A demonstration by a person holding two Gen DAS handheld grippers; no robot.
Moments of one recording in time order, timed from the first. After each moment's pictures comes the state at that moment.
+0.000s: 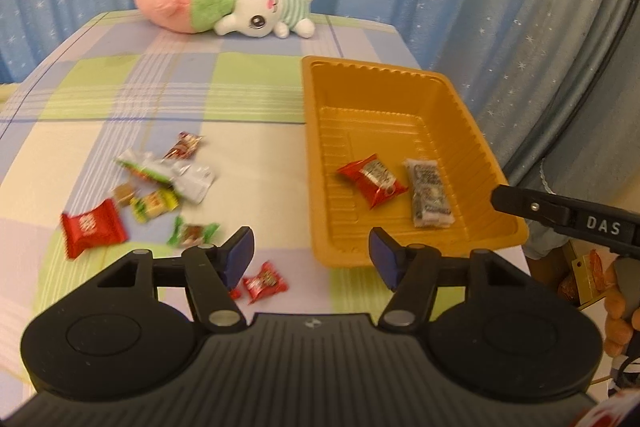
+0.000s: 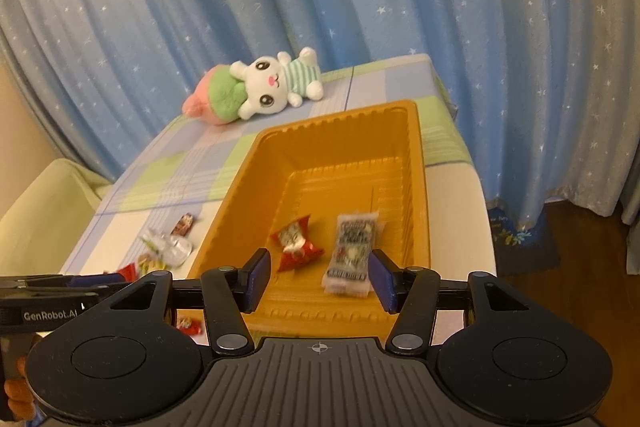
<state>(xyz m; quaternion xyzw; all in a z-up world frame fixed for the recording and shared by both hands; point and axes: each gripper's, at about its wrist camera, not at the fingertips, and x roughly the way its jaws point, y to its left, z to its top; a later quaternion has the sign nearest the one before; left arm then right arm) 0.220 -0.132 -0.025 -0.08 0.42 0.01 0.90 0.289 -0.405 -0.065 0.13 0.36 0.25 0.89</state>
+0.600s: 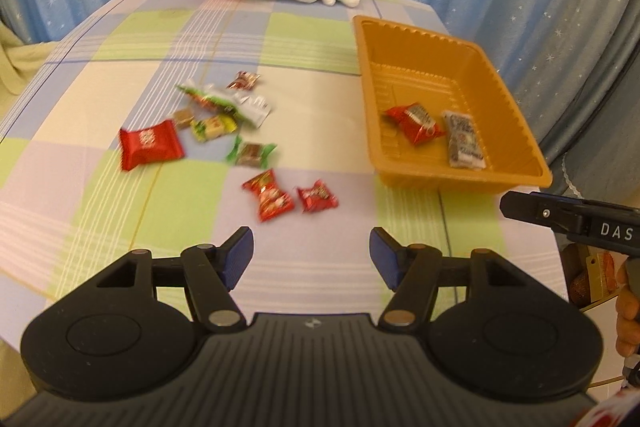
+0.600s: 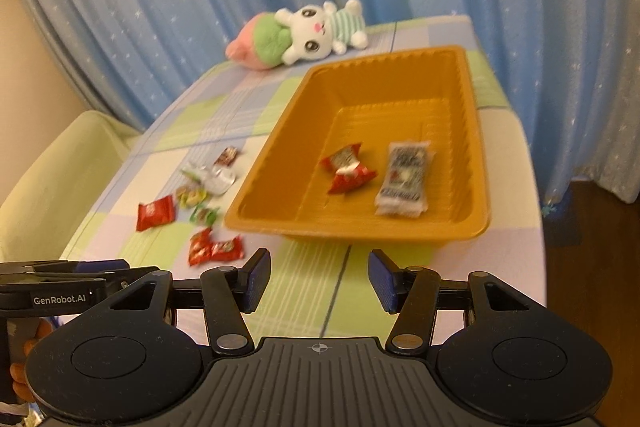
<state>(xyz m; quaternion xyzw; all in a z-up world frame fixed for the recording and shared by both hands) 0.156 -0.113 -0.040 -0.10 0.44 0.06 0.89 0.246 -0.379 -0.082 0.10 0.40 0.31 0.86</state>
